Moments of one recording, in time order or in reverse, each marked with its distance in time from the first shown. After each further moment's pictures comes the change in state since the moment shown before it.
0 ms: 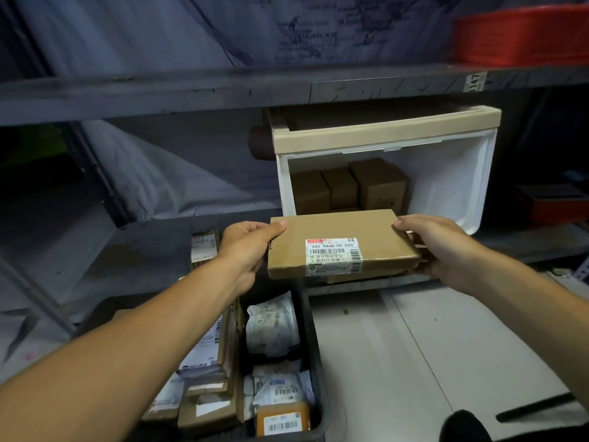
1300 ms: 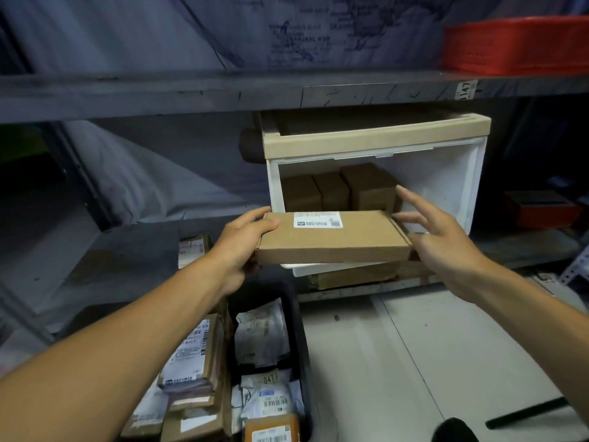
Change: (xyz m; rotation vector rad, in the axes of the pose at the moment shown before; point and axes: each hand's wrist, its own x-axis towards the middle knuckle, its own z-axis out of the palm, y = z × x) left_hand 0.013 0.010 0.002 0.073 -0.160 0.042; right_hand -0.003 -0.003 -0.011 -0.204 -0.013 -0.347
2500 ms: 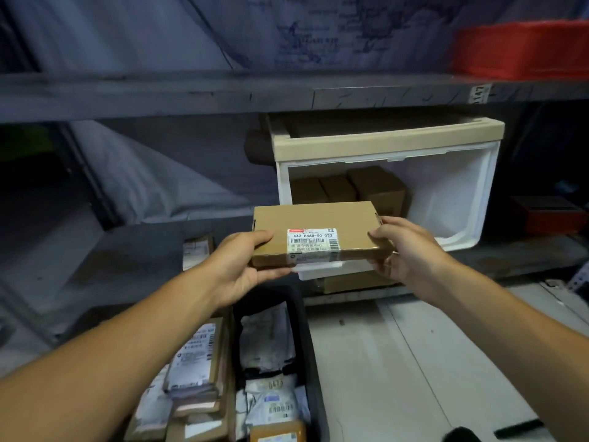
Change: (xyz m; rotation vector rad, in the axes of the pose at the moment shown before) left_hand -0.006 -0.002 -0.017 -0.333 -0.125 -0.221; right_hand 0.017 -0.009 0.052 0.464 0.028 0.333
